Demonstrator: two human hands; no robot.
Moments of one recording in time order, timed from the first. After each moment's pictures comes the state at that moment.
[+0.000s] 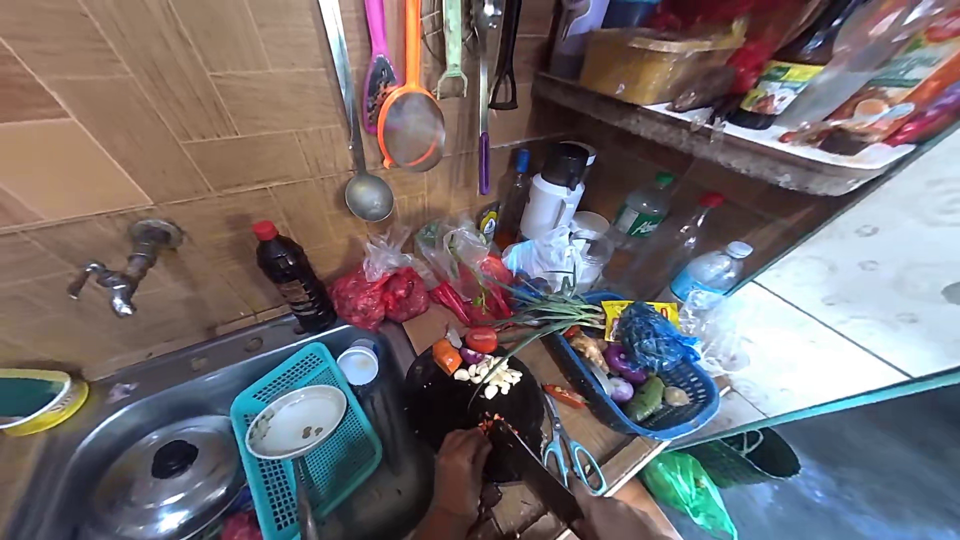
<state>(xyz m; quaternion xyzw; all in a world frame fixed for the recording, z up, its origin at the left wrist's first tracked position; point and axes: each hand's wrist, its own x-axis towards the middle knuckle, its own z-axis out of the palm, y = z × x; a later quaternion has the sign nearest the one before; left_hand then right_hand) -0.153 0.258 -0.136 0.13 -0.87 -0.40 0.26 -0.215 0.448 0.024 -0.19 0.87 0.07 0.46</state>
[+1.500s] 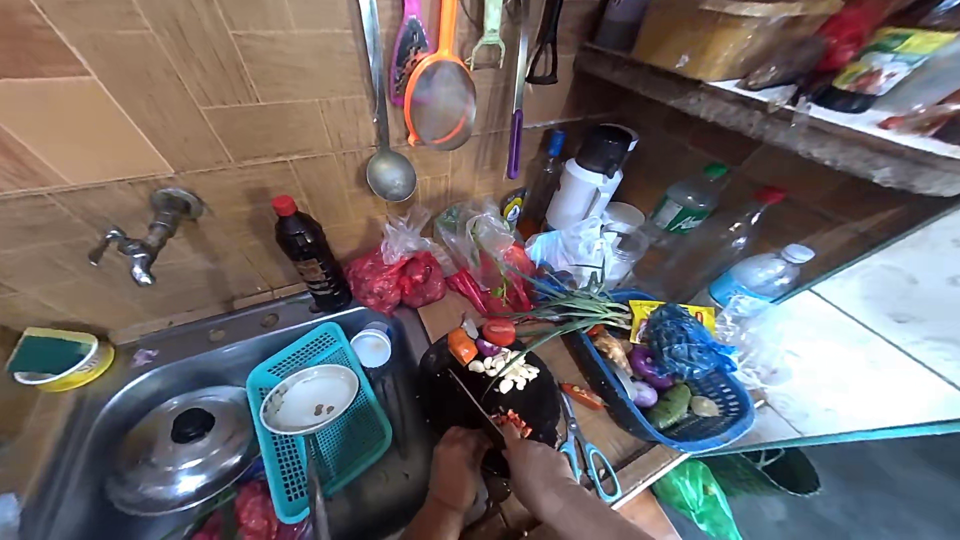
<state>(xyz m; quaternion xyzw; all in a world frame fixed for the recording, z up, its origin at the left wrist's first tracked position) -0.141 0.241 -0.111 0.17 -0.90 -0.37 0.15 -0.221 0.332 0.004 -0.22 0.88 0.08 0.41</state>
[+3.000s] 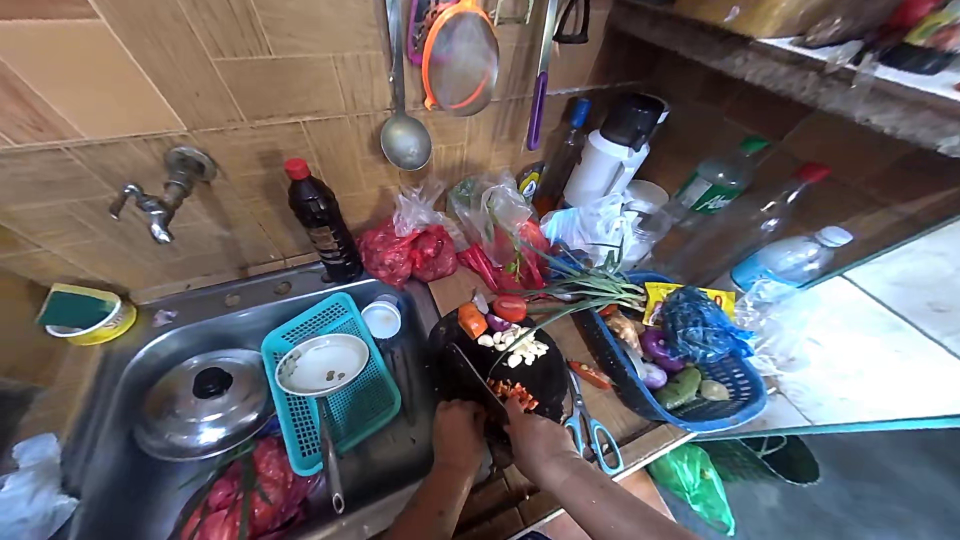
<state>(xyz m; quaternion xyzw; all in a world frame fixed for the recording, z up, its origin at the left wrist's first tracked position) -0.148 0.233 -0.067 0.30 -0.87 -0.36 -0.13 -0.215 0.328 0.005 -0.23 0.88 0.09 0.40</state>
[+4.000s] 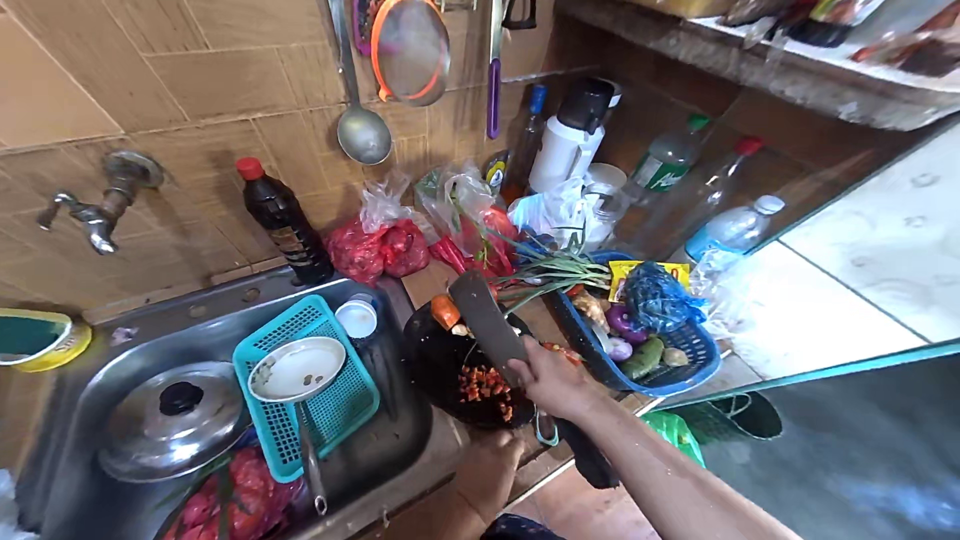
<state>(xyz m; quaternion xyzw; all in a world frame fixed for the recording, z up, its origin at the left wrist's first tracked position) -0.122 0.315 -0.103 0.04 -0.95 -0.29 0.10 -0.274 0.370 0.040 -0.24 0.90 -0.14 0.34</state>
